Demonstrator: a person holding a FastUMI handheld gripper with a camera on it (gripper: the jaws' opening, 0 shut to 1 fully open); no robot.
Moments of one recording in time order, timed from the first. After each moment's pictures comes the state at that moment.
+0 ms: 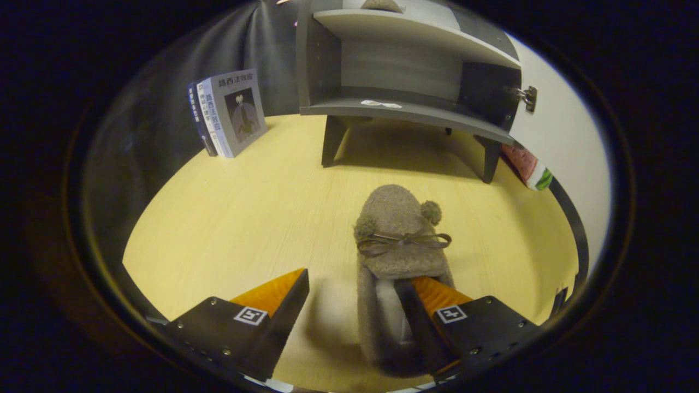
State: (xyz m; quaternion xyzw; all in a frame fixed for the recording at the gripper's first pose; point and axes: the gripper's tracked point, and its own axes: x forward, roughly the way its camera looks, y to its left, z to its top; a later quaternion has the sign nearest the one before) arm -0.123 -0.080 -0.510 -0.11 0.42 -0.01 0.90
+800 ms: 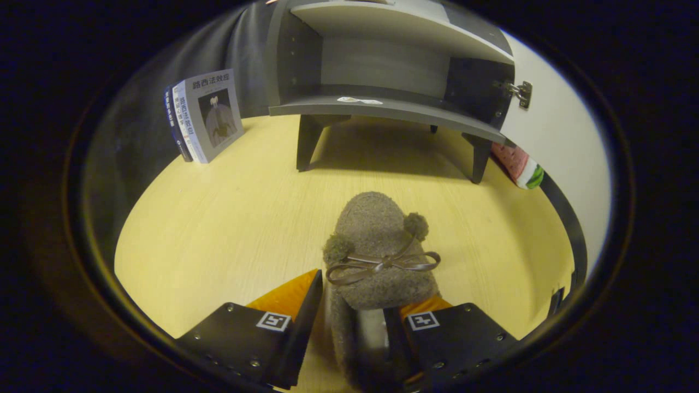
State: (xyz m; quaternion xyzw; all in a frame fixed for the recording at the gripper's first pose) arm -0.102 -0.100 -0.515 -0.12 0.42 -0.04 0.90
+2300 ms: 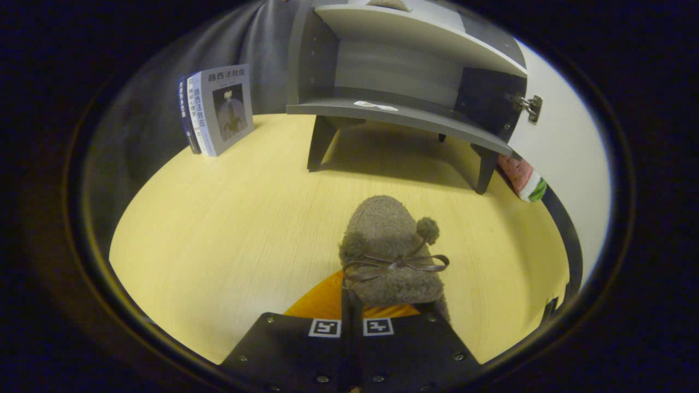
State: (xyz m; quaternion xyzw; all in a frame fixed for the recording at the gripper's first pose) arm -0.102 -0.093 -0.511 -0.14 0.41 -0.02 0.90
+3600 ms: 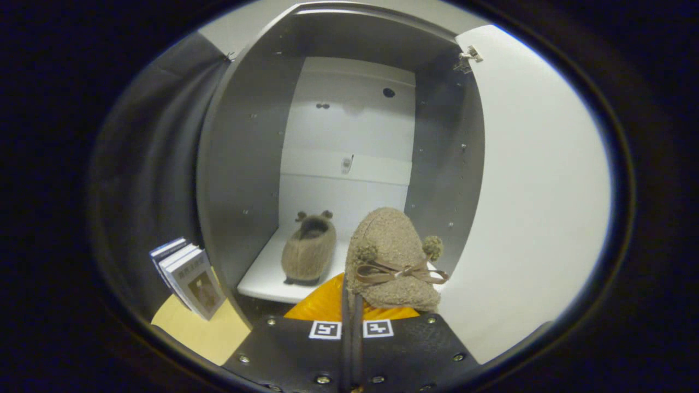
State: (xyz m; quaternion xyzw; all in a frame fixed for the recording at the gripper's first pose) arm 0.095 -0.092 -0.099 -0.11 0.10 -0.08 0.99
